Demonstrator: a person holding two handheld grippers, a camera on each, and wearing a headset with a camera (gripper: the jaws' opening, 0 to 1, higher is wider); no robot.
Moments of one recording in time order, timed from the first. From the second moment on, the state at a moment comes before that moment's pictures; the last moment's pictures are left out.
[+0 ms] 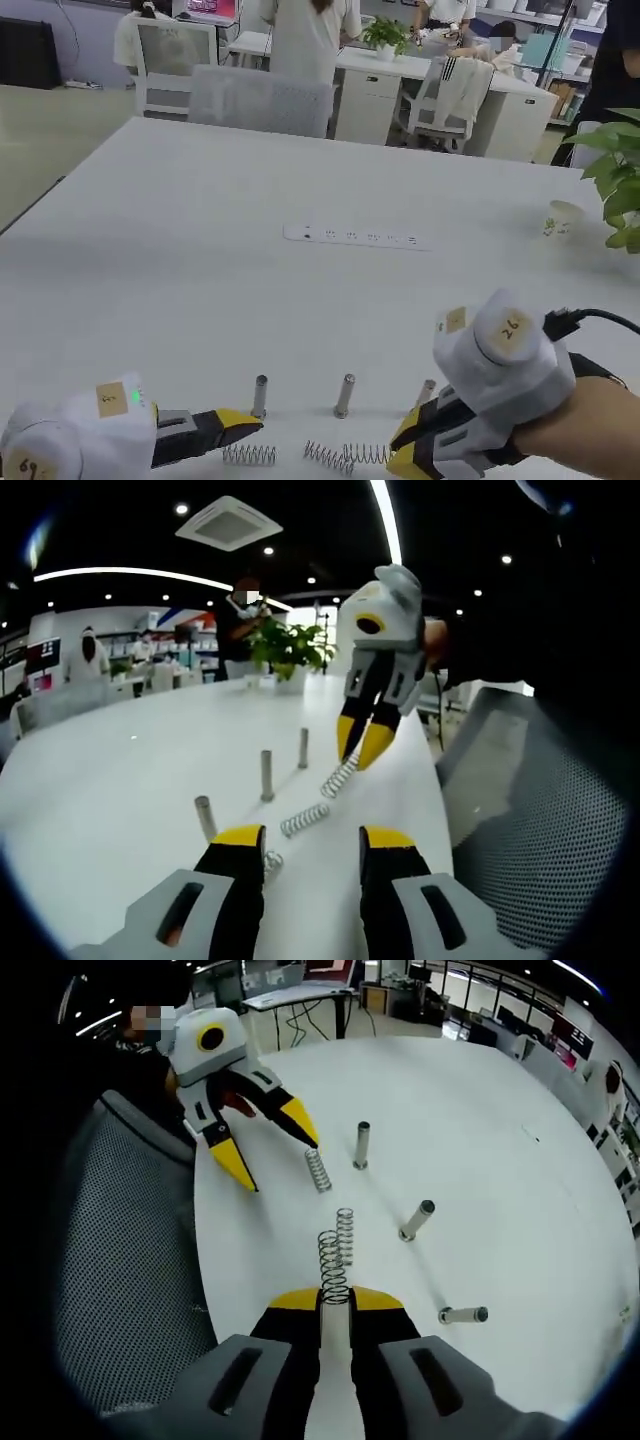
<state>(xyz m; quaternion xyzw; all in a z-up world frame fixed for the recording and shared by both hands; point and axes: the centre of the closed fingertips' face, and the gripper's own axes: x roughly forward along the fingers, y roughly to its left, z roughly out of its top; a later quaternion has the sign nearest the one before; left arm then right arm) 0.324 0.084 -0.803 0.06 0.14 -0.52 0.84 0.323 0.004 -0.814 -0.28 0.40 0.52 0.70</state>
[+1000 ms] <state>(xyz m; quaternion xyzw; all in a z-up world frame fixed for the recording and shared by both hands) 0.309 0.056 -0.805 0.12 0.12 -0.58 0.80 0.303 0.041 -0.804 -0.30 0.40 0.57 0.65</state>
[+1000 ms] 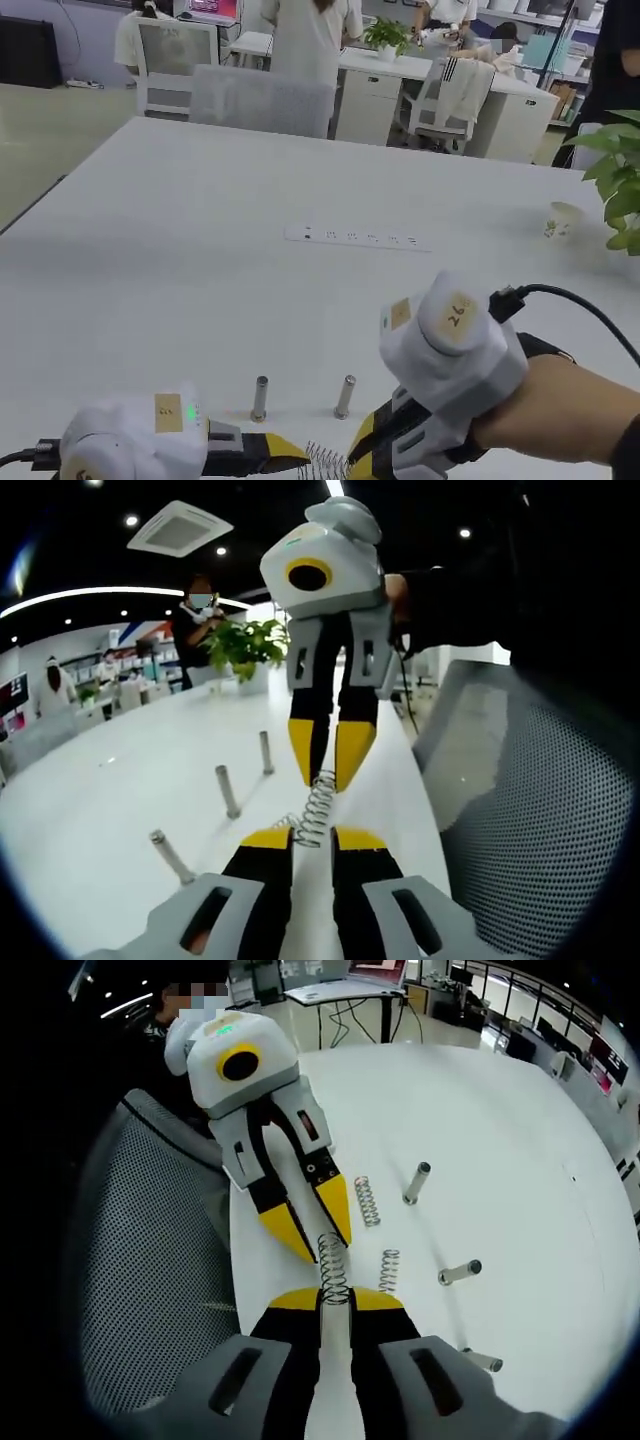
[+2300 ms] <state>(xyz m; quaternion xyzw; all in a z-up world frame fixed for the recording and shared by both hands) 0.309 0.051 -0.801 0.12 0.12 -0.58 0.80 0.298 0.069 -0.784 -0.34 0.37 0.59 0.63</state>
